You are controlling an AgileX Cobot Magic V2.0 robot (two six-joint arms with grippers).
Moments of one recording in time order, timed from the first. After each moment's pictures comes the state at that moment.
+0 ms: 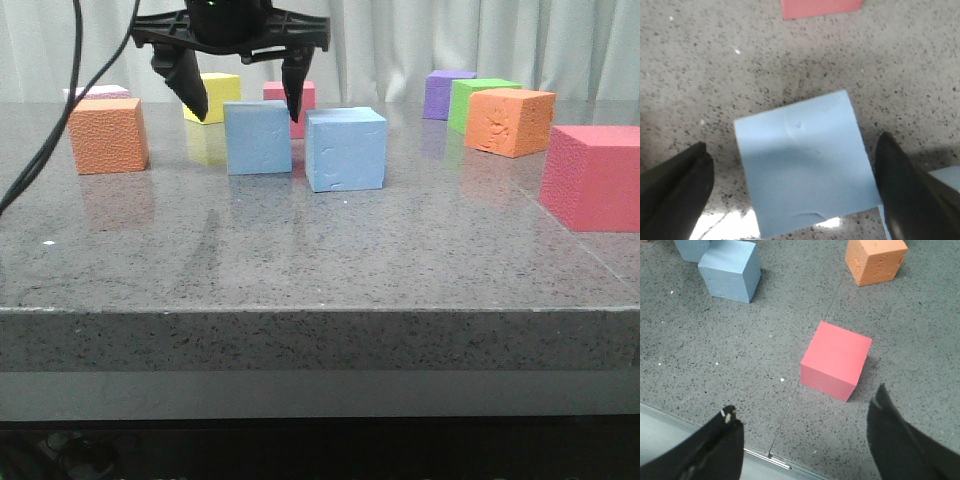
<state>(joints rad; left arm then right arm) -0.55 2.10 -2.01 0.21 1.03 -0.48 0.21 0.80 -0.91 0.15 0.83 -0.14</state>
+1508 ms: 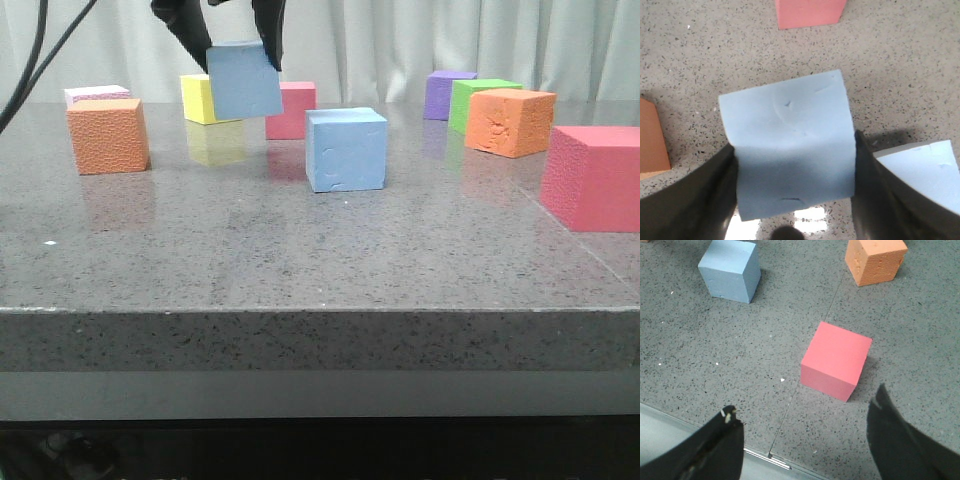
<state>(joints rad) -0.56 1.99 -2.01 0.19 1.09 -0.47 0.21 0.80 -0.91 0.15 0.83 -0.14</state>
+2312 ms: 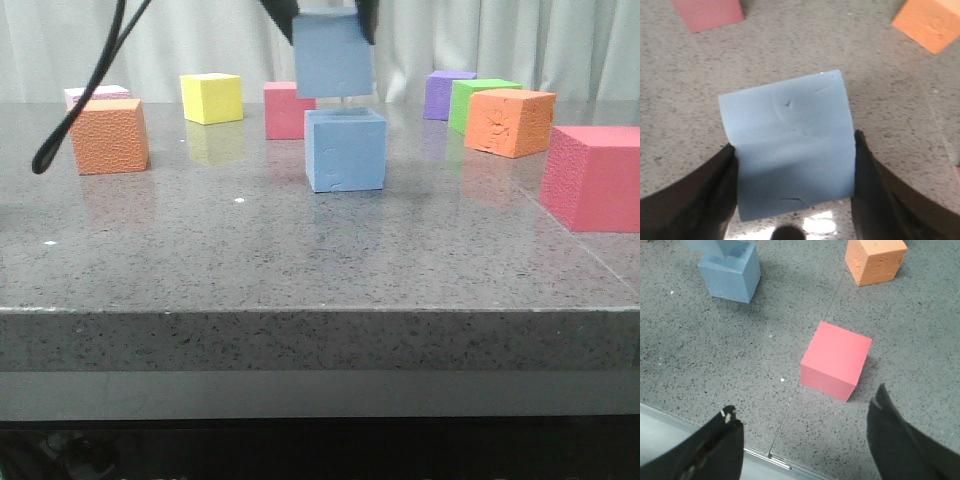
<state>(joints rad) -0.77 1.99 -2.08 0.27 1.13 -0.51 0.21 0.80 -0.91 0.15 0.83 -0.14</state>
